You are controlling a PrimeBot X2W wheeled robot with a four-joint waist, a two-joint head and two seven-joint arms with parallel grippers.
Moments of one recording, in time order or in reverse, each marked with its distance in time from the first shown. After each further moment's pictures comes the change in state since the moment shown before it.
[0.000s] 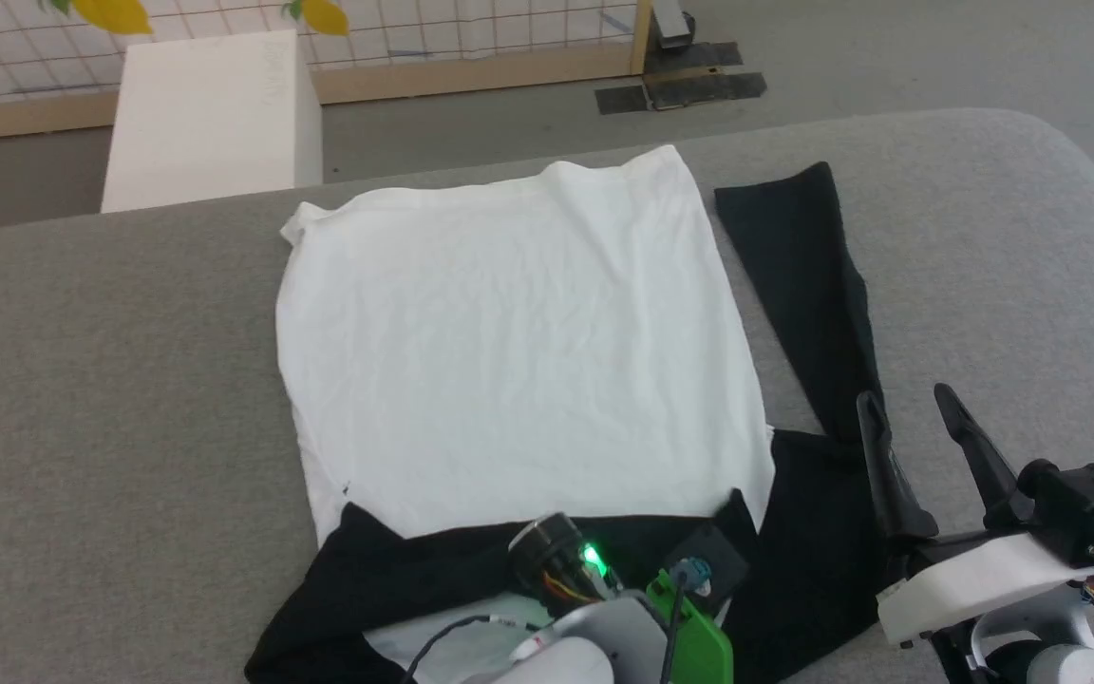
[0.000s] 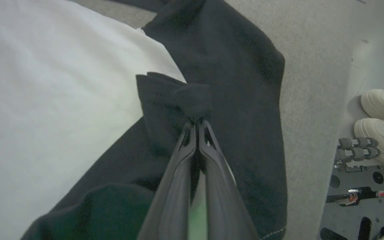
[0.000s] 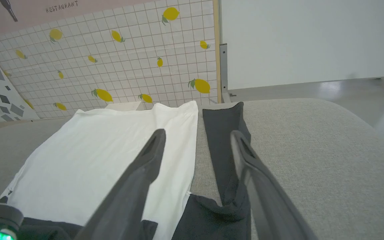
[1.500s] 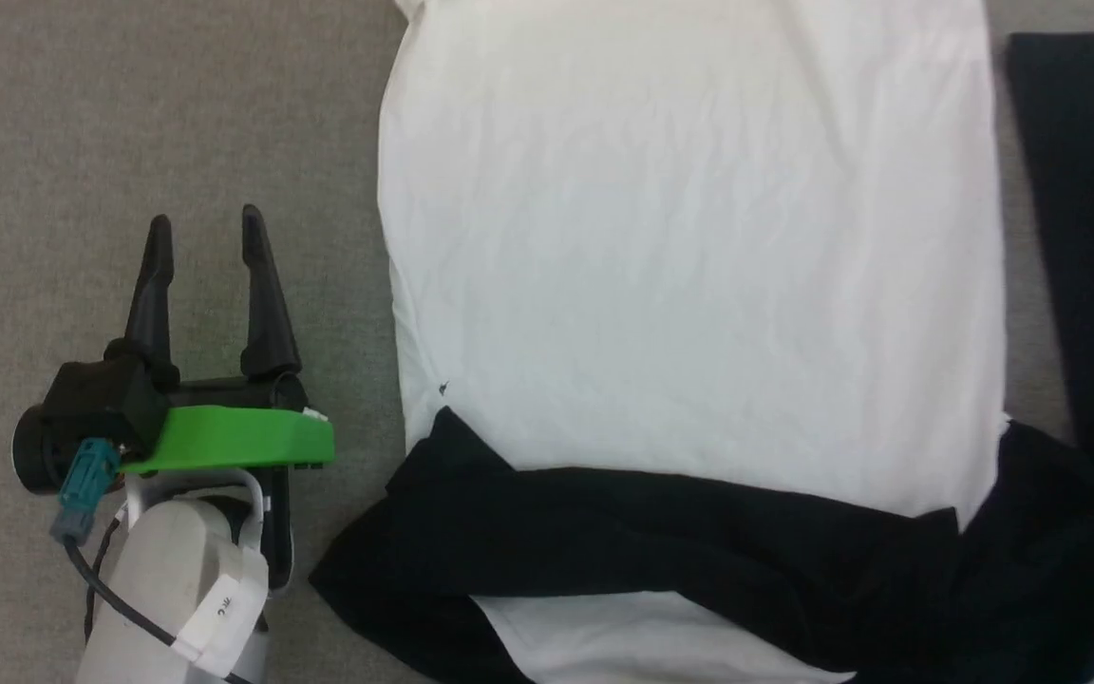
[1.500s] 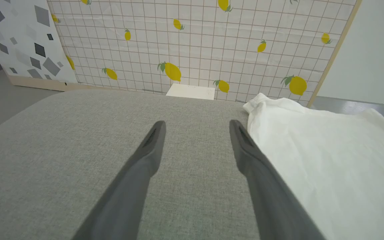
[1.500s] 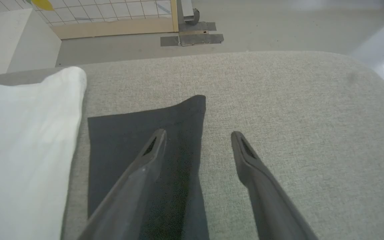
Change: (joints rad) left arm 0.163 0.132 0.880 -0.414 0.023 0.188 -0.519; right arm -0.893 -0.188 -0.380 0.636 -0.191 0.000 0.502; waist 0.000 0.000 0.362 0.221
